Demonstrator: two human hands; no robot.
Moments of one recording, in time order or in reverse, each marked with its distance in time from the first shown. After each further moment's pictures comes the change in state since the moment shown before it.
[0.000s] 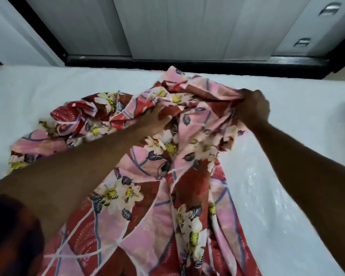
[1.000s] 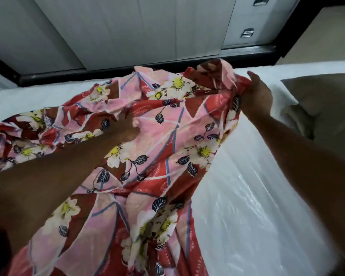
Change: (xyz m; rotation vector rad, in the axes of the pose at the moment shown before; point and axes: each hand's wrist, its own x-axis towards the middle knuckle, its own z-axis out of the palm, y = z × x) left_hand 0.048 0.108 0.082 0.423 0.018 -0.116; right_hand 0.037 0.199 -0.100 0.158 0.242 0.010
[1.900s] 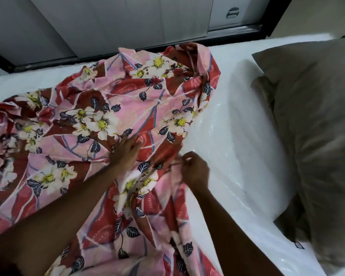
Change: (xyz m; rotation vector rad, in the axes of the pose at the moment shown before) left_hand -0.175 0.034 0.109 -0.330 0.065 -0.008; right_hand -0.310 -0.003 0.001 0.231 -0.438 0.393
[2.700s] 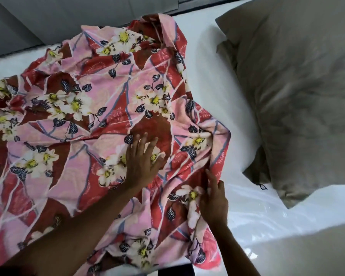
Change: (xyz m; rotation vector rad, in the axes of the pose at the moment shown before) left_hand -0.152 0.075 0.087 0.229 0.216 0.508; right_hand -0.176 0.142 -0.074 -0.025 0.074 0.071
